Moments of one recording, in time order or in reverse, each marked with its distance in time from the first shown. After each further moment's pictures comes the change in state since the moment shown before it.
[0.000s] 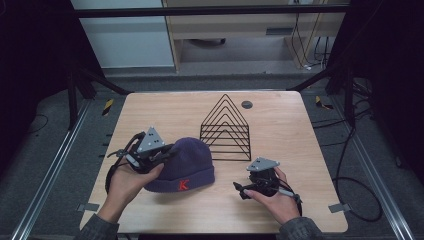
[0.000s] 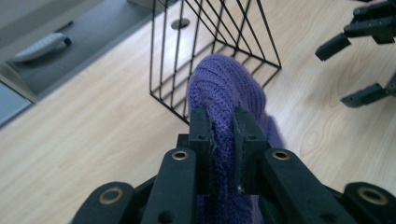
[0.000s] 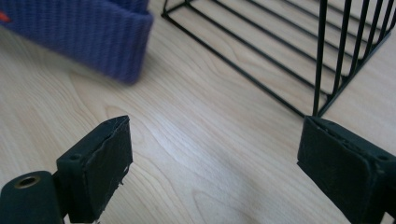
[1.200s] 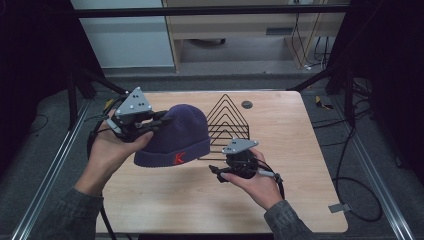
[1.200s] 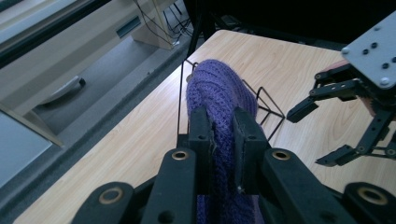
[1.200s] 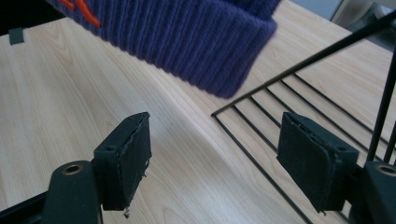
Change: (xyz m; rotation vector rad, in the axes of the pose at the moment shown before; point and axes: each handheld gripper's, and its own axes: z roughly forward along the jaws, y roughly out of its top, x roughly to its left) left arm 0.030 0.076 -0.050 -0.086 -0.004 0.079; right arm 0.032 0.092 -0.006 -0.103 0.108 -0.105
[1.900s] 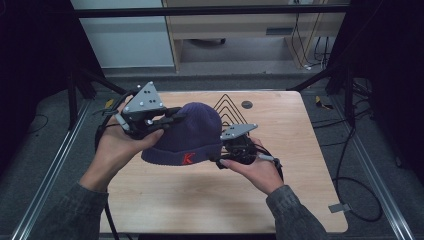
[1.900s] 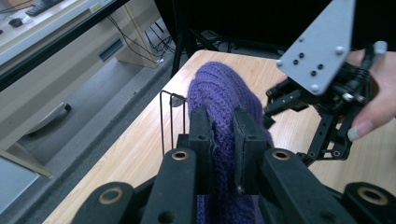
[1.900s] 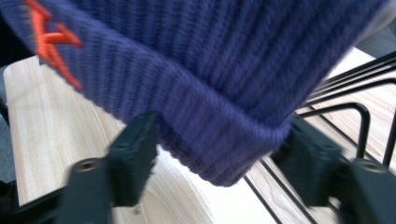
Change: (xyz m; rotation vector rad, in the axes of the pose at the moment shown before) left arm -0.014 0.030 0.003 -0.056 -0.067 0.072; right arm -0.018 0.032 -0.004 -0.009 0.088 -0.017
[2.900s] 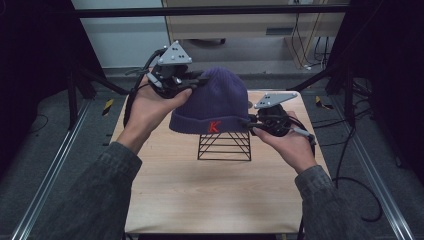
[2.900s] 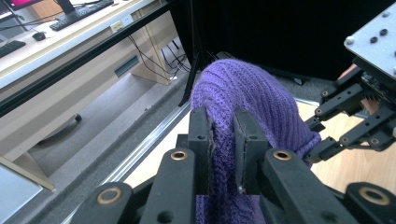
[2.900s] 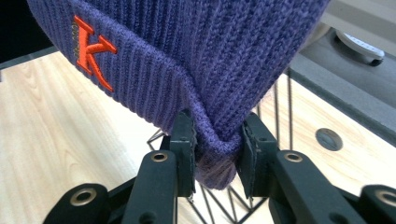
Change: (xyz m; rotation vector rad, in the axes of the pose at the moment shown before) left arm 0.039 0.064 0.059 -0.068 0.053 -0.073; right arm -0.068 0.027 -0.073 -0.020 -0.142 0.028
